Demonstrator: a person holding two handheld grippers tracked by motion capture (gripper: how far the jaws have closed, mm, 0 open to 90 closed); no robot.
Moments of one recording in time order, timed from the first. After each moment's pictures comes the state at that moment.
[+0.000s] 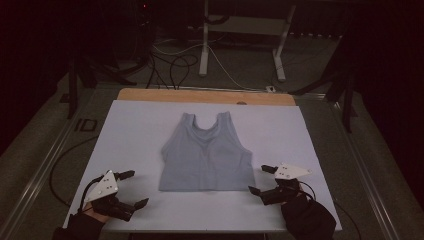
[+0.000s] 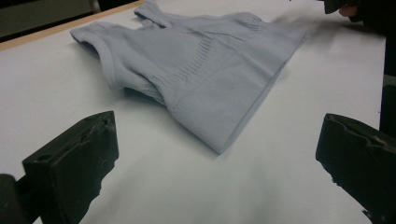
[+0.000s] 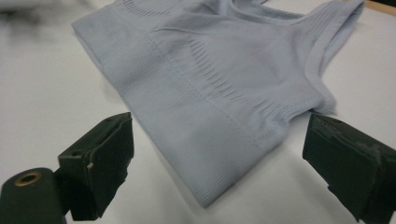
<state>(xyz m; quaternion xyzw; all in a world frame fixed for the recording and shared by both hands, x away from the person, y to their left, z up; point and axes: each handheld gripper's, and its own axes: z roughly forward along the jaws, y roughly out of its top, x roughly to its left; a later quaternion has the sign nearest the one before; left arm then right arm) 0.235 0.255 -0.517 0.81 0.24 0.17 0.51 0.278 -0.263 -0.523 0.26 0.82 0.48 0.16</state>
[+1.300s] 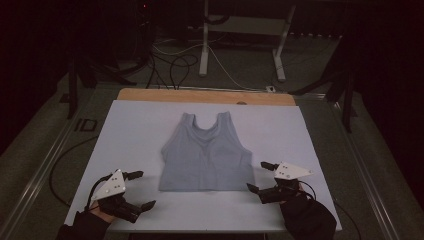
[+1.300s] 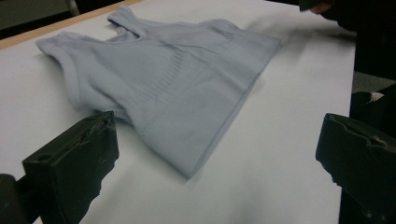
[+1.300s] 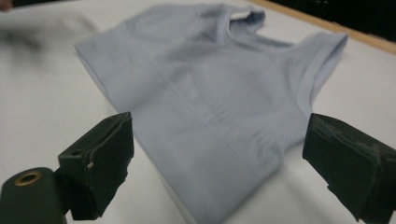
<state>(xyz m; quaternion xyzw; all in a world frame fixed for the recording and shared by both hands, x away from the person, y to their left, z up) 0.233 0.231 -0.498 0.82 0.21 0.15 0.51 0.273 -0.254 -0.503 0.26 0.81 0.50 0.18</state>
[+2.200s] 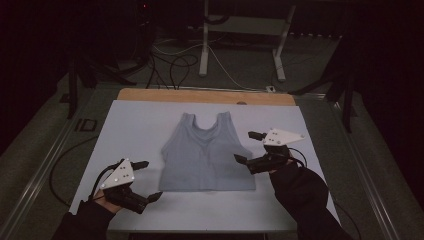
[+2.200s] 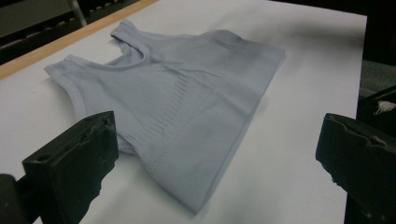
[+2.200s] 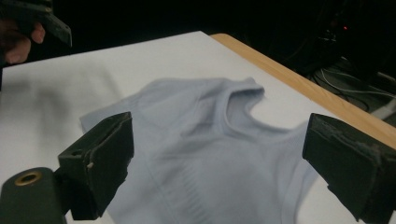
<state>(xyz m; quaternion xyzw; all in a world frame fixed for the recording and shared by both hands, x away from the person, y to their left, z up) 0.245 0.212 -0.464 0.83 0.21 0.16 0.49 0.322 -0.213 -0.426 0.21 0.80 0.53 0.18</state>
